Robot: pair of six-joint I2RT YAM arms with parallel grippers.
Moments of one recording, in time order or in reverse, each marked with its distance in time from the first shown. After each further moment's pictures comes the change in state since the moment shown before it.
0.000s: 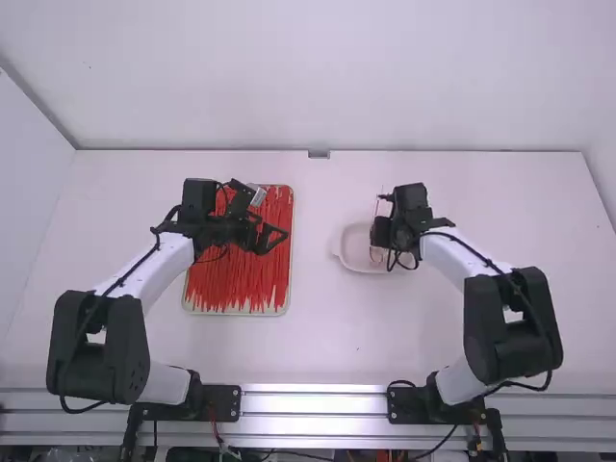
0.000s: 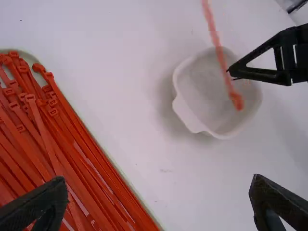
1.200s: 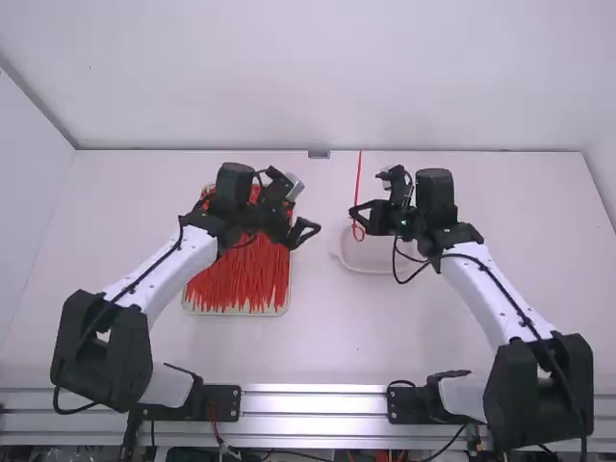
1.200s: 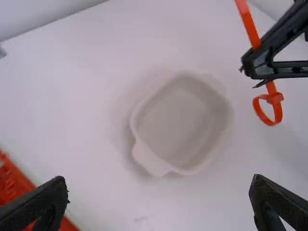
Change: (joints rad) left arm -0.183 0.000 0.129 -0.001 -0.095 0.000; right arm -0.014 -0.245 0.000 0.093 -0.544 -0.008
